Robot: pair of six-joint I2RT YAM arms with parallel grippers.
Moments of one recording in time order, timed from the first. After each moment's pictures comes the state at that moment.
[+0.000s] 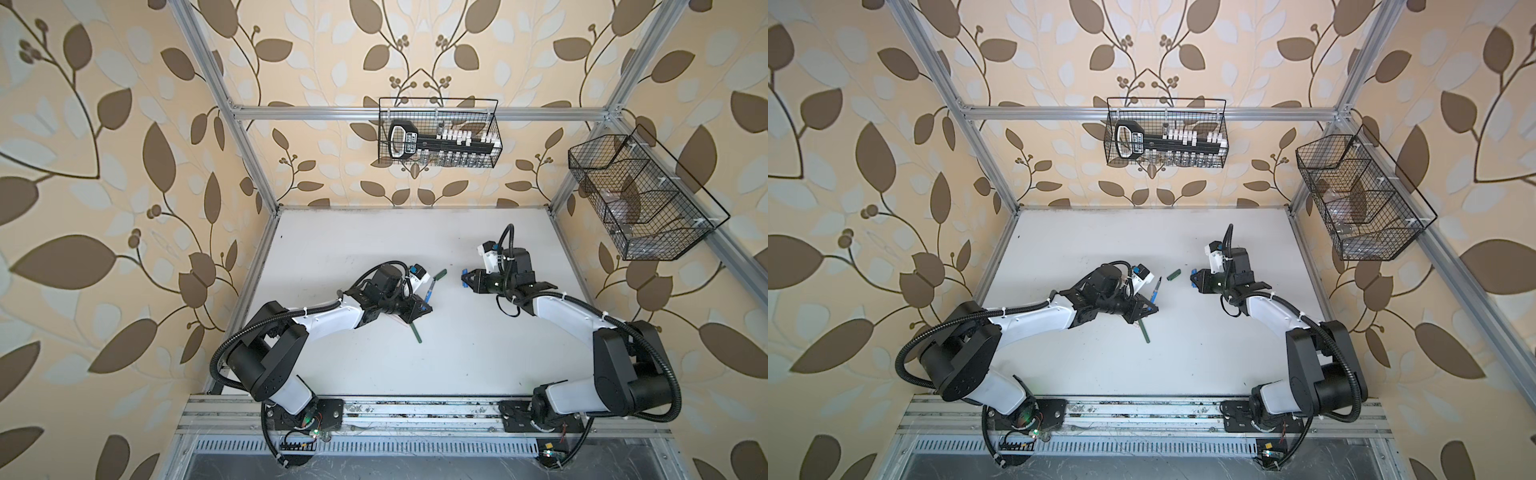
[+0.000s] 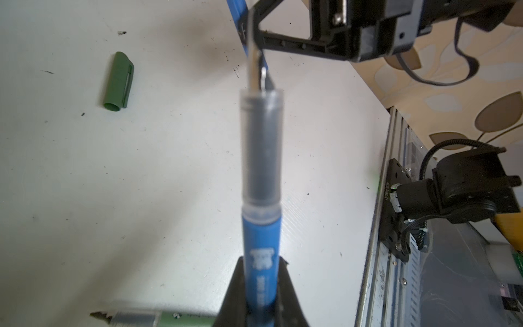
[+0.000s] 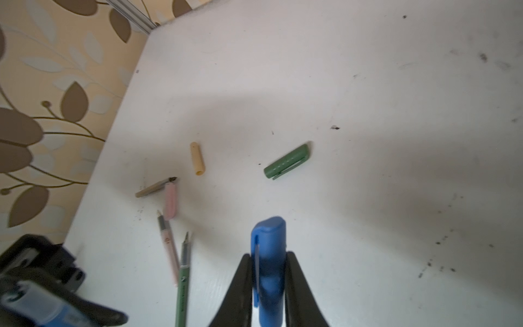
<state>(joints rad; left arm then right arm) -0.68 1.55 0.81 0.07 0.55 -0.24 0.19 1.41 0.70 0.06 -0.46 0.36</state>
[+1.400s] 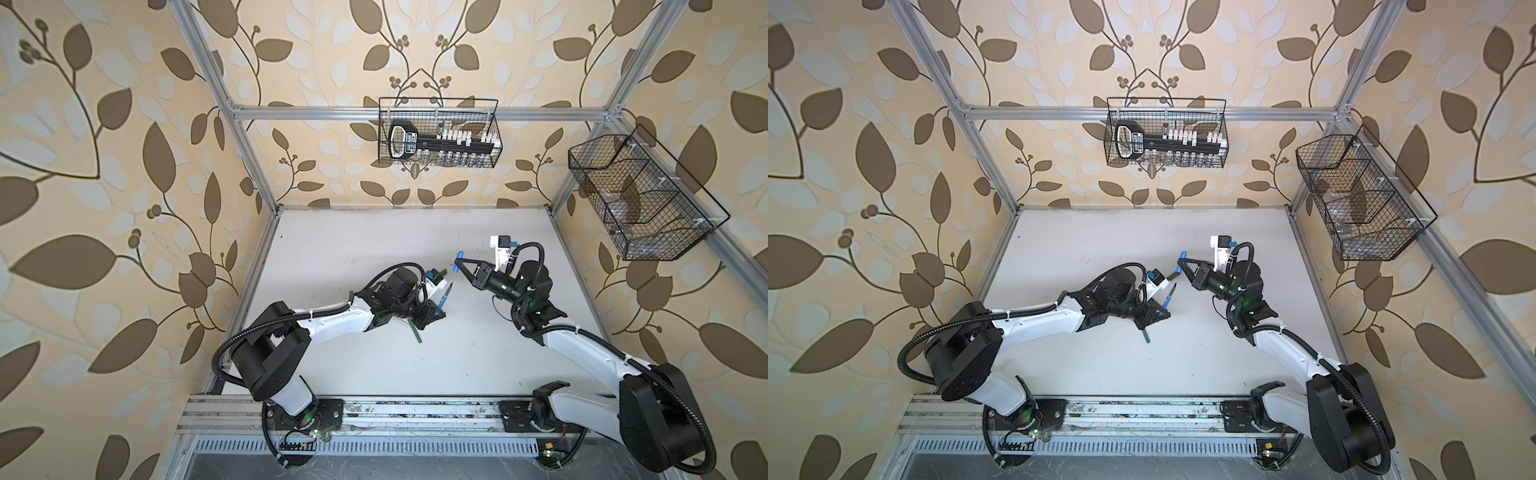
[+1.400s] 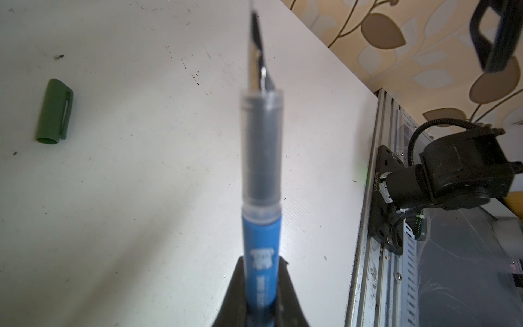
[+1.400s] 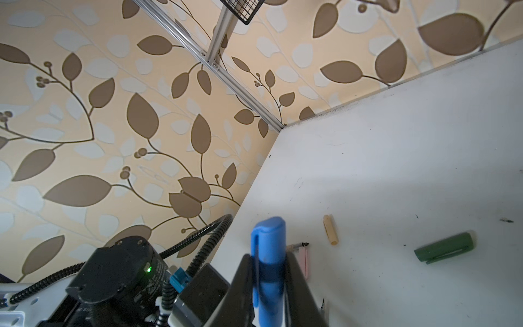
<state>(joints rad) -0.79 1.56 0.87 0.03 0.49 -0.19 0.29 1.17 0.54 0.56 -0.52 0.77</state>
